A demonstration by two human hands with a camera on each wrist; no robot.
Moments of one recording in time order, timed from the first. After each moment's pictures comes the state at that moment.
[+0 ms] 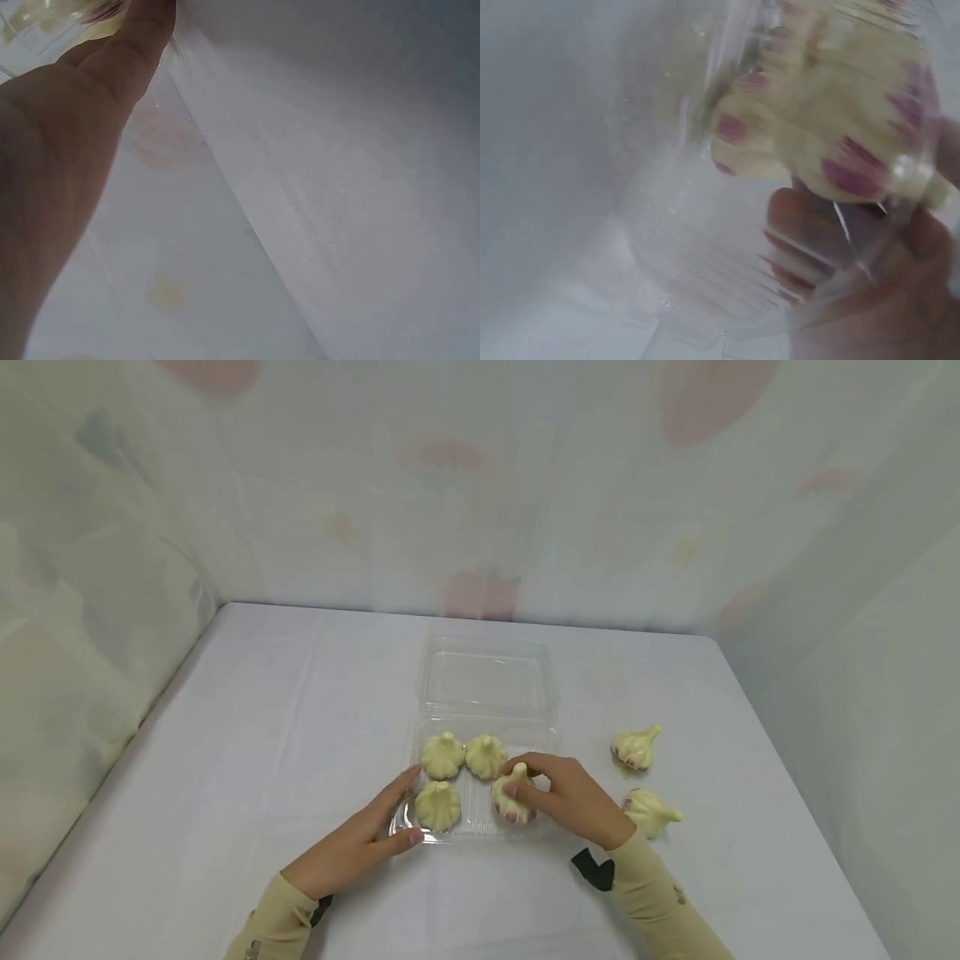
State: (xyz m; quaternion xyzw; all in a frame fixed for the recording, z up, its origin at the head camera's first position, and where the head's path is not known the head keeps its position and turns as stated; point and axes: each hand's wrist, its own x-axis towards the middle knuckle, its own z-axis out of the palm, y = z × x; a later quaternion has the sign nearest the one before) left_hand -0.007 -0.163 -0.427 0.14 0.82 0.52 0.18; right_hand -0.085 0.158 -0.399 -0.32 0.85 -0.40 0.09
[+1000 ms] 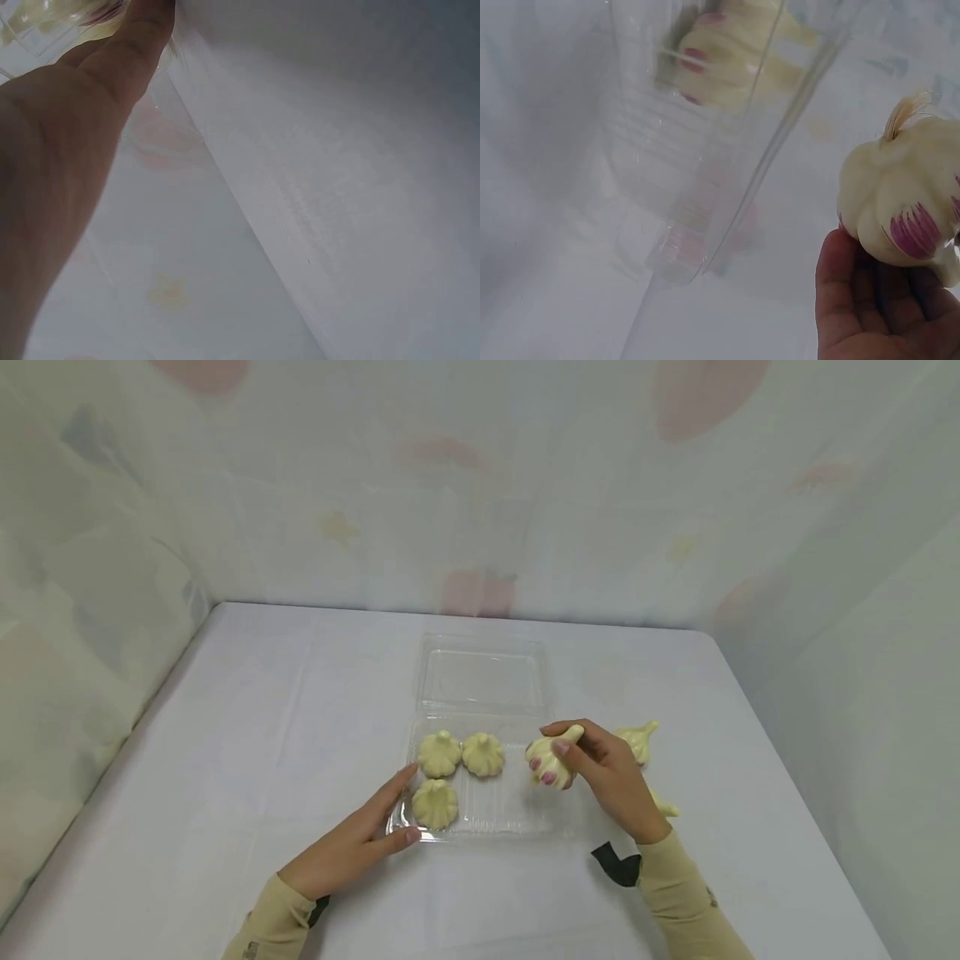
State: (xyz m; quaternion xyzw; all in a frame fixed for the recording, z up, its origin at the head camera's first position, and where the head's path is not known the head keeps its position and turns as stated) left_hand -0.008 -0.165 -0.426 0.14 0.83 0.51 0.17; right_hand -0.084 0.187 -0.374 -0.22 0.77 -0.60 0.03
